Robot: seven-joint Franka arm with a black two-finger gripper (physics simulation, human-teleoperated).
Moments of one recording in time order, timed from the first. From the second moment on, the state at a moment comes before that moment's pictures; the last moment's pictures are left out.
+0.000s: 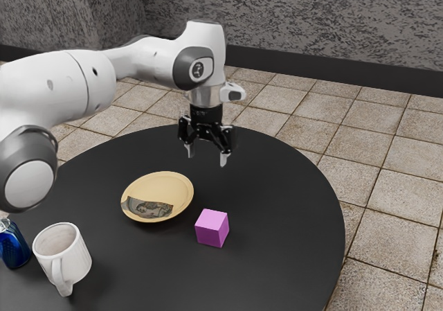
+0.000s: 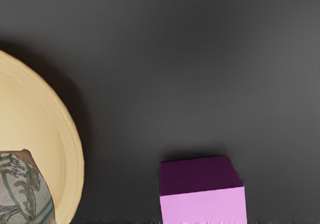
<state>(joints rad) -0.29 0.52 0.16 -1.38 -0.11 1.67 -0.14</state>
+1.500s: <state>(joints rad) -0.29 0.35 0.05 -1.87 -0.09 2.10 -0.21</state>
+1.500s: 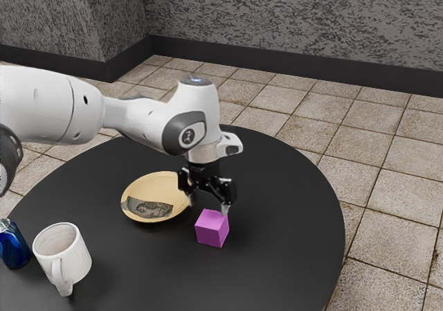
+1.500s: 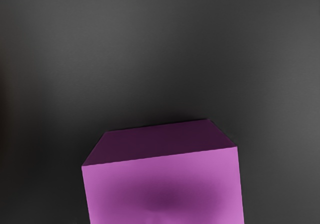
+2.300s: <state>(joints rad) -0.28 0.46 0.05 -1.87 -0.10 2.16 -0.22</state>
